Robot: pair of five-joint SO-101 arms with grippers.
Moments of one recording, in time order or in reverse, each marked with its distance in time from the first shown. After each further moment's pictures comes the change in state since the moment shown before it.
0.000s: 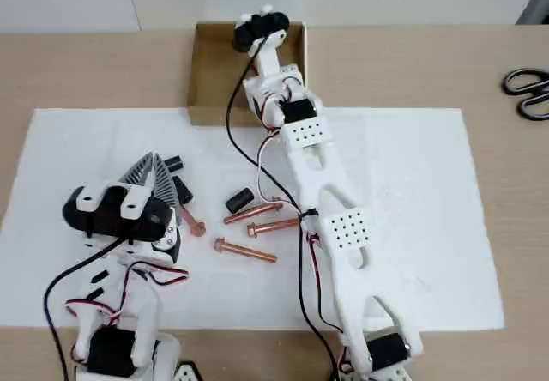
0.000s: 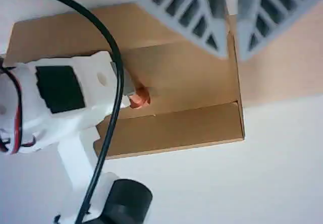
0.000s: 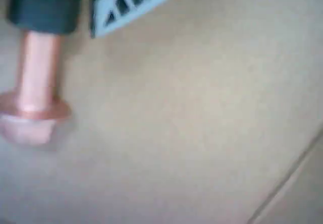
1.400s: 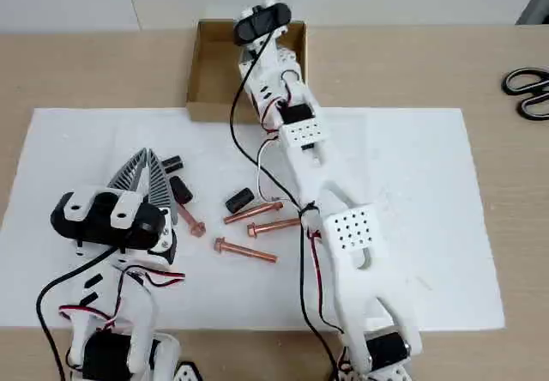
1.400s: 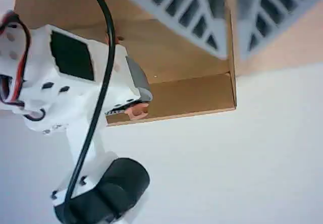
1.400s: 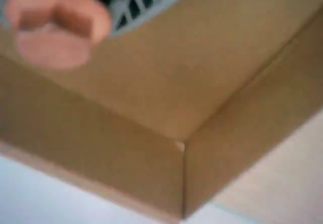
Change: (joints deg) left arm 0.0 0.0 -3.2 0.0 0.0; right arm -0.1 -5.4 12.5 -24.4 0.3
